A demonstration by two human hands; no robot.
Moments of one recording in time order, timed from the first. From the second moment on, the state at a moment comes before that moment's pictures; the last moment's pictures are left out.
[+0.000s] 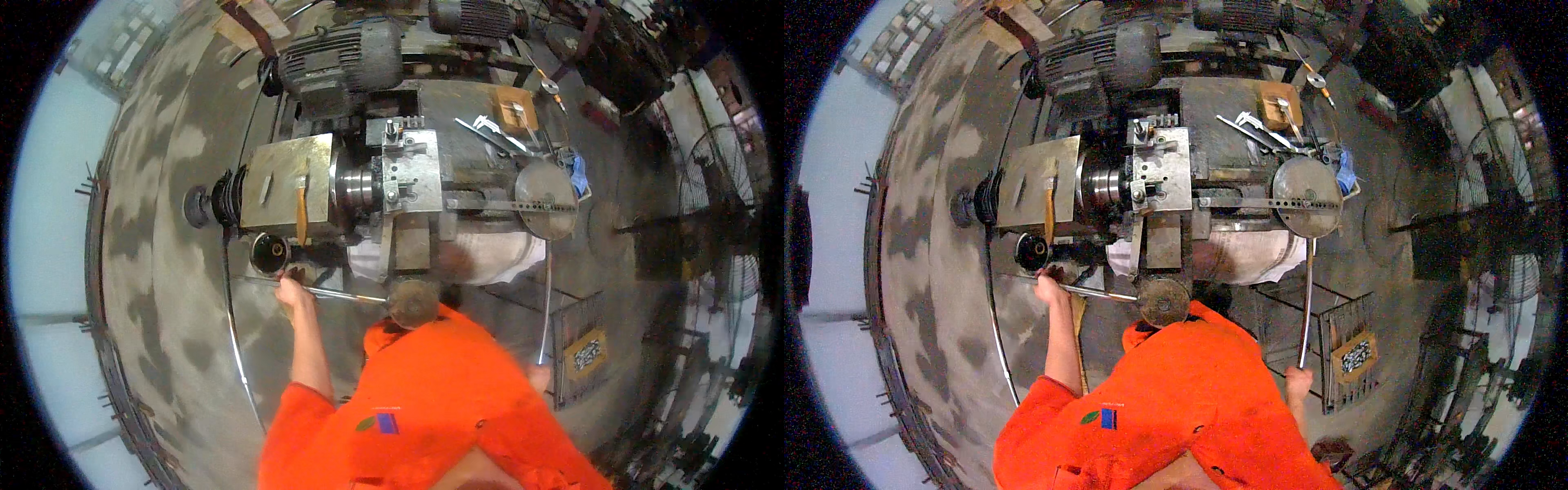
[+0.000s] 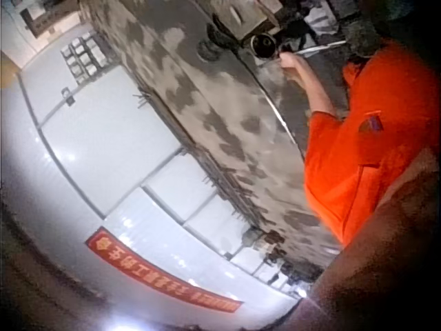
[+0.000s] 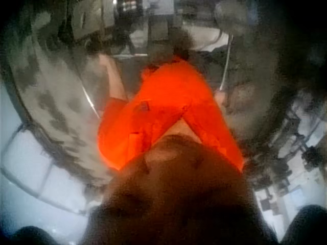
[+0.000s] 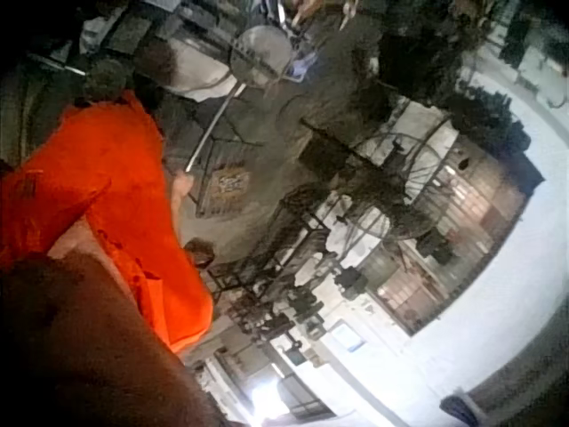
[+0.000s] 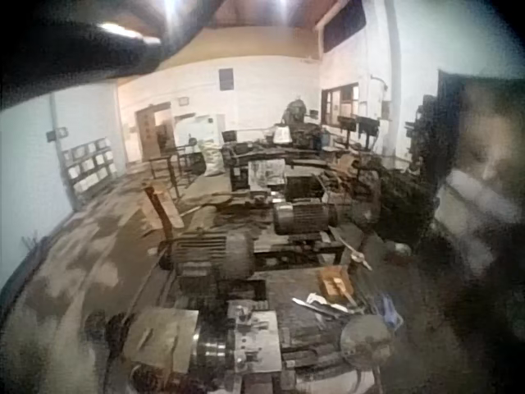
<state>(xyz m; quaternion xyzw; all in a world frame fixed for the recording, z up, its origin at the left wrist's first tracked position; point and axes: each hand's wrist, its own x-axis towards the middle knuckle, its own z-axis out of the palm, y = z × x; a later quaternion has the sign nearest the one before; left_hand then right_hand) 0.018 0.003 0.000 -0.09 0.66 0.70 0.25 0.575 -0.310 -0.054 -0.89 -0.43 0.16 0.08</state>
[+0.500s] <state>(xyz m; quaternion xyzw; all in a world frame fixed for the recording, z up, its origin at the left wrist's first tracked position) 0.013 0.002 -0.015 -0.04 0.62 0.75 0.23 0.610 -0.328 -0.084 -0.84 -0.48 0.22 0.09</state>
